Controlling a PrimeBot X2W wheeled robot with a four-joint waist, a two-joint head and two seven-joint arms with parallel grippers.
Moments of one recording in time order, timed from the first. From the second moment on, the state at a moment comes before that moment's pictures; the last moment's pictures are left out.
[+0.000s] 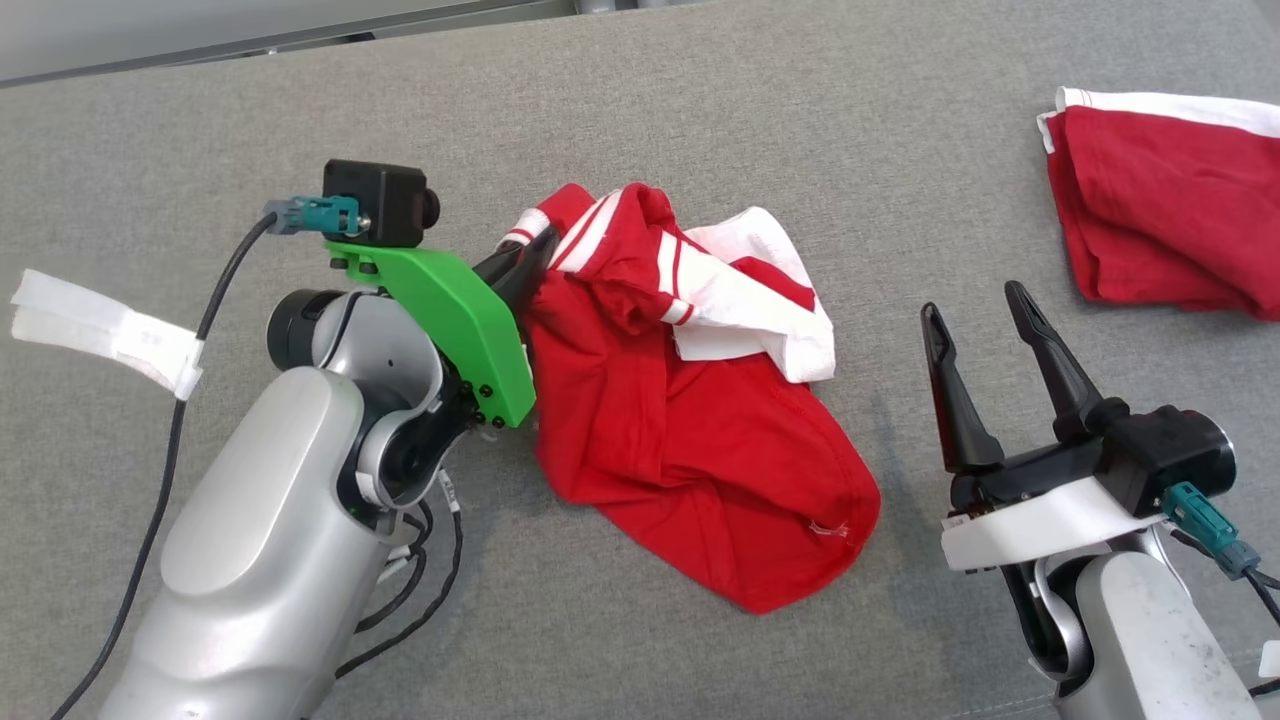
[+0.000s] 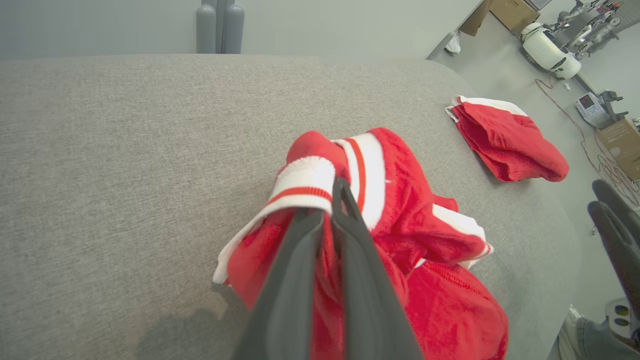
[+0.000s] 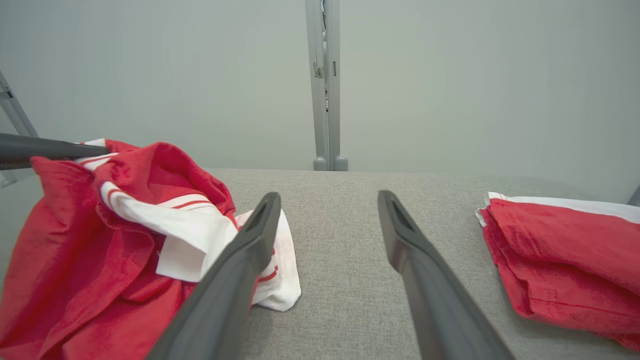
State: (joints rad) left arm -0.66 0.23 -0.54 0.19 -0.83 0.03 0.43; right arm -0.18 -0.11 0.11 0.03 0.15 0.13 -0.26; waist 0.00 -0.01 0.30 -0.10
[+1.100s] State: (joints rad) left arm -0.29 0.22 -0.59 0.09 -0.56 0.22 -0.12; right arm -0.24 -0.28 0.31 0.14 0.08 0.13 -0.24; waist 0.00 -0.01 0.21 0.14
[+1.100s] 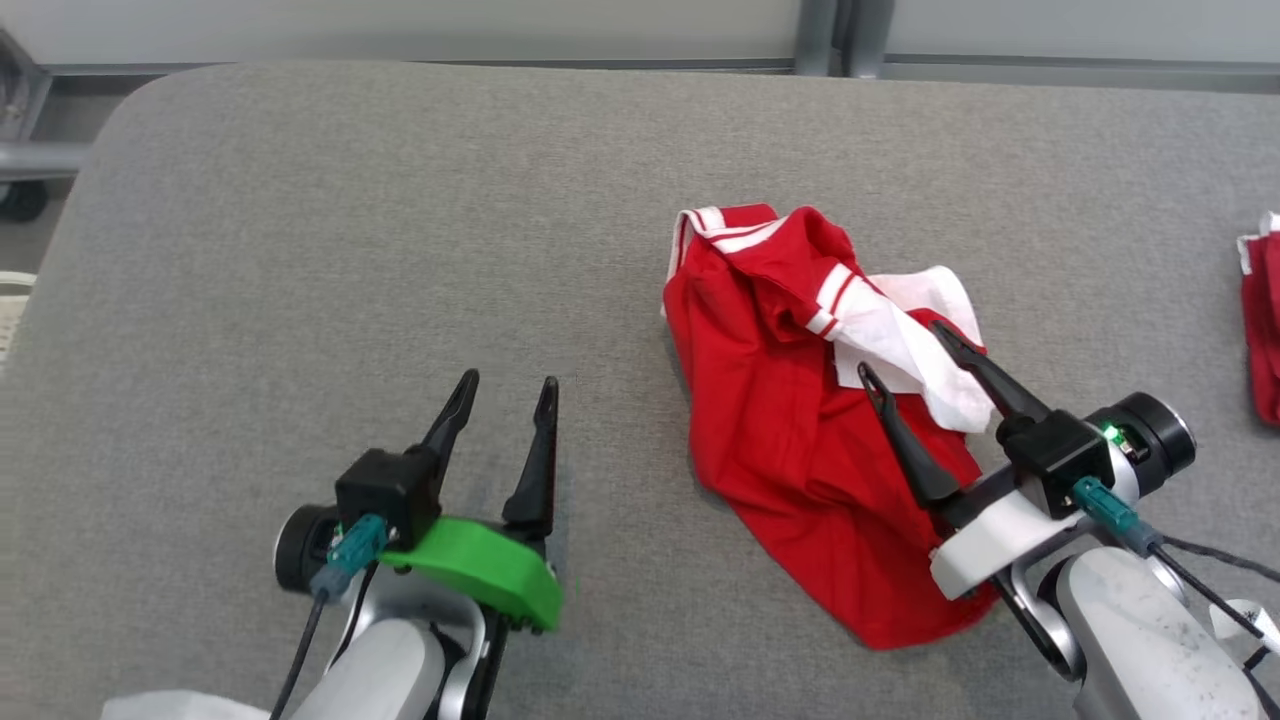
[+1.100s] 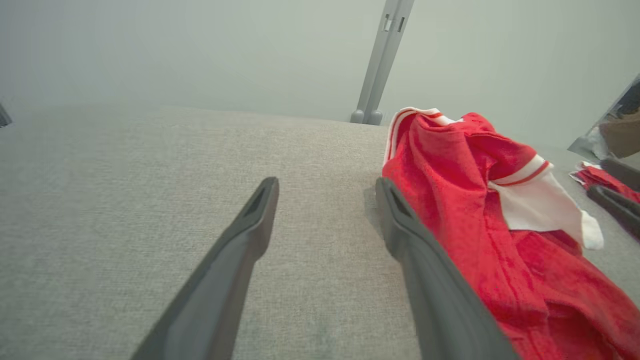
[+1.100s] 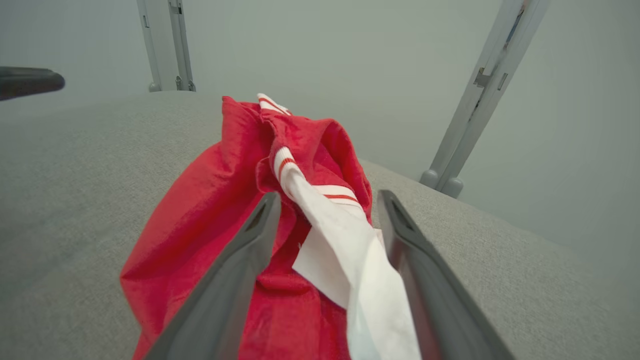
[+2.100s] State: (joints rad) left arm -0.14 0.15 -0.56 0.26 -0.55 0.18 -0.26; right arm -0.65 -0.15 0.06 0.07 0.84 0.13 0.85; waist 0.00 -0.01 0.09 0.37
